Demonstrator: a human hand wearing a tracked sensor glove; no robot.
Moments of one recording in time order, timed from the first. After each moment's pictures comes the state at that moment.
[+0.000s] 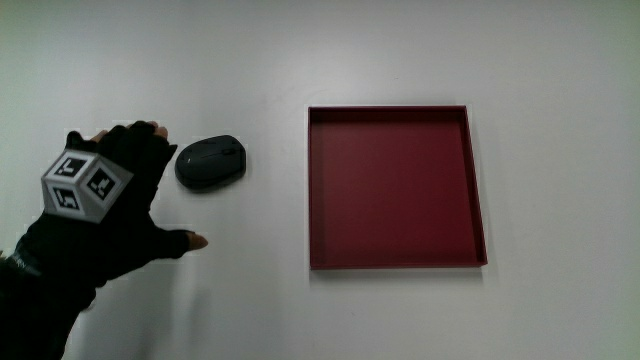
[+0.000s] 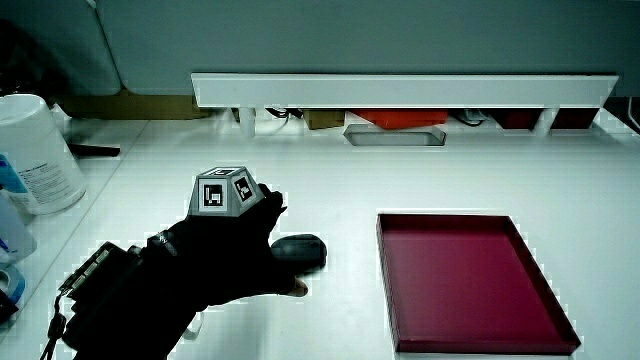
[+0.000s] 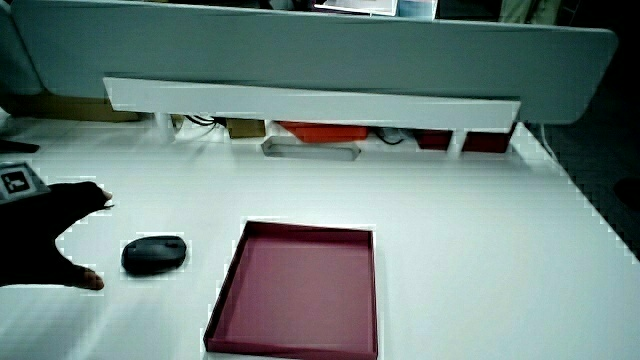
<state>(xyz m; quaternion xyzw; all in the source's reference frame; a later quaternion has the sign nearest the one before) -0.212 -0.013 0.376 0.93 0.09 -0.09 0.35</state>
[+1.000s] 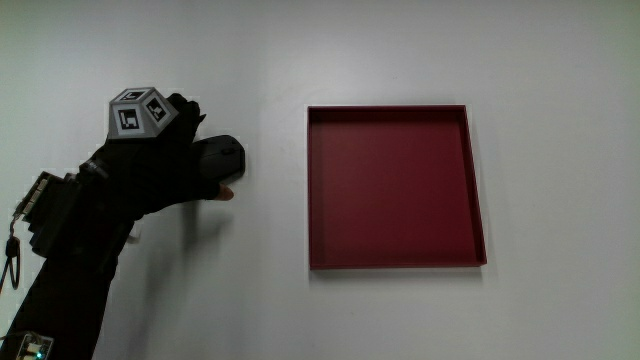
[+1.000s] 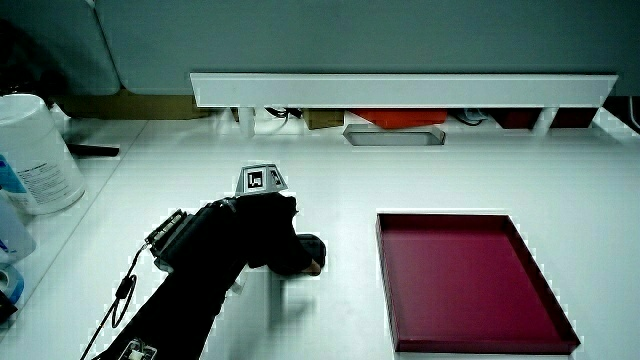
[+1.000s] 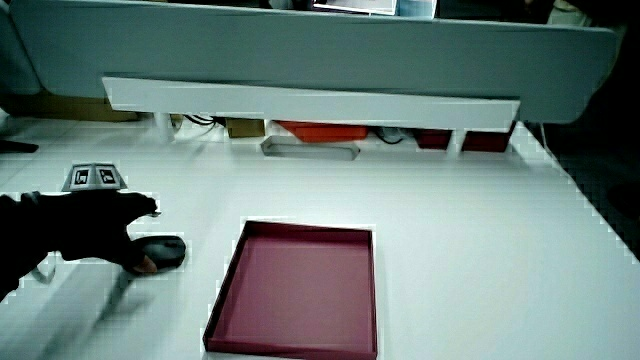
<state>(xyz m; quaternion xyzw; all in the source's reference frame) -0.199 -0.090 0.467 0.88 0.03 -0.11 0.46</state>
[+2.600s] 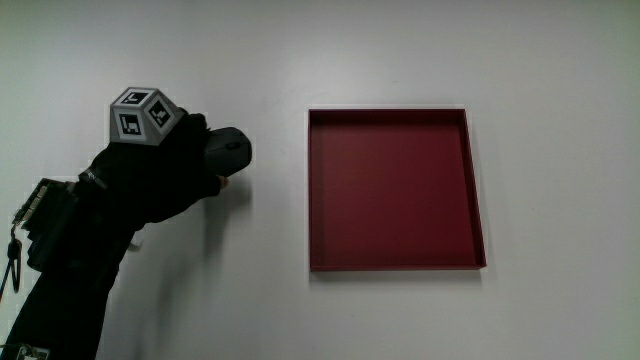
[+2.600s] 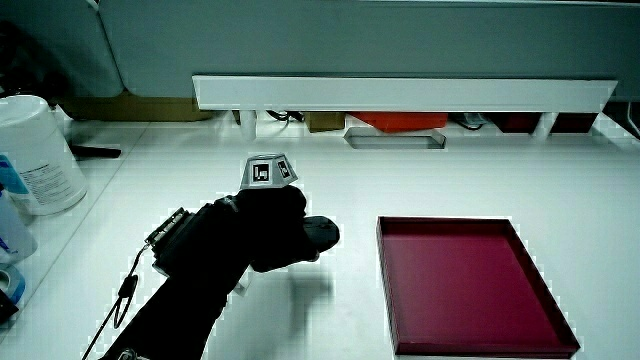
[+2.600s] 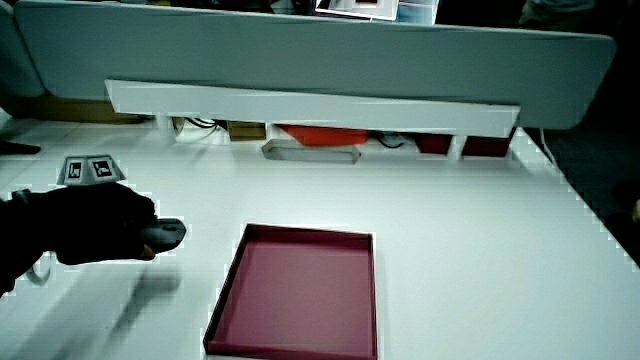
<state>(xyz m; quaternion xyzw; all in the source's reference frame) -0.186 -0.082 0.440 0.91 0.08 -0.11 0.40</state>
